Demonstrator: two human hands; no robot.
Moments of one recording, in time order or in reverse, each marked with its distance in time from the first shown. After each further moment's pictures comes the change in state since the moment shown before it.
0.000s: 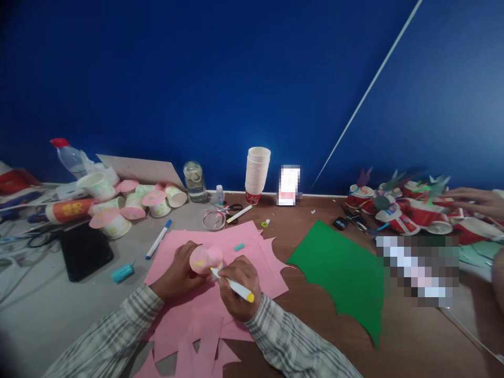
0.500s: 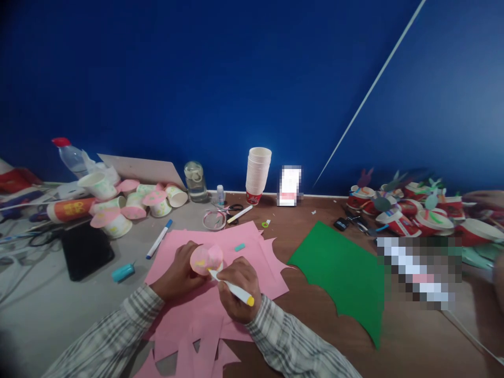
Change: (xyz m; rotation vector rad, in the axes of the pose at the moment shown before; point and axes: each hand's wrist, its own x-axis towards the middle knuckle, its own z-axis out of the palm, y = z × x) left_hand 0.000 -0.003 0.001 0.010 -0.023 -0.003; right_hand 0.002 -0.002 0.000 0.037 -0.005 -0.027
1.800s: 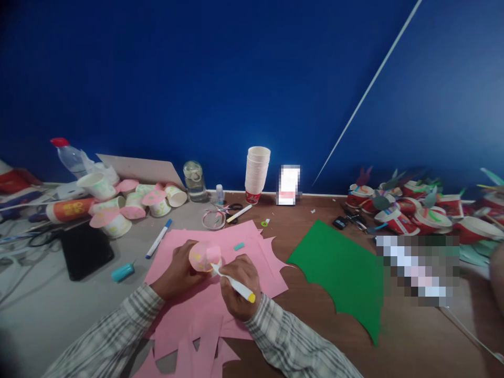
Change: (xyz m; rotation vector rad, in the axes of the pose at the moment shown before) left_hand 0.002 0.009 -0.002 -0.020 0.009 -0.142; right_hand -0.003 0.001 0.001 -0.033 0.061 0.035
